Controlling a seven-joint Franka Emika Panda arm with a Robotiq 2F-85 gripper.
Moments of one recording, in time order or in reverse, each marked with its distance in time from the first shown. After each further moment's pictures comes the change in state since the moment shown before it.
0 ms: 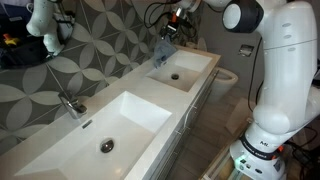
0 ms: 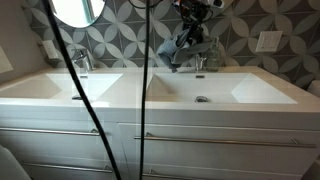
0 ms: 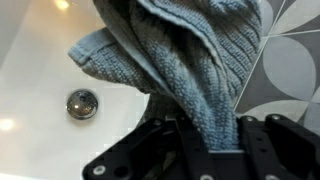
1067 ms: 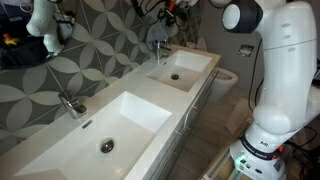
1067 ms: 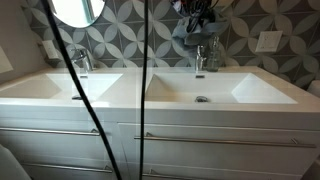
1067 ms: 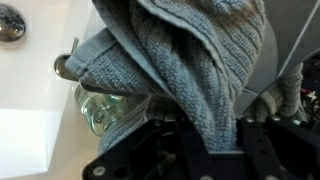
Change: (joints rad) arm 0.014 0.003 -0.014 0.078 0.076 0.341 0.029
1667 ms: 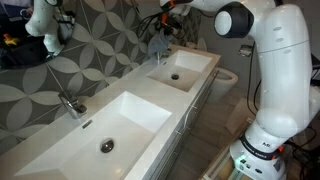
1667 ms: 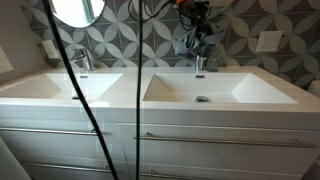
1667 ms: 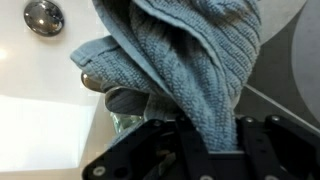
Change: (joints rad) arm 0.123 0.048 -0.077 -0.051 -0.216 0.075 0.137
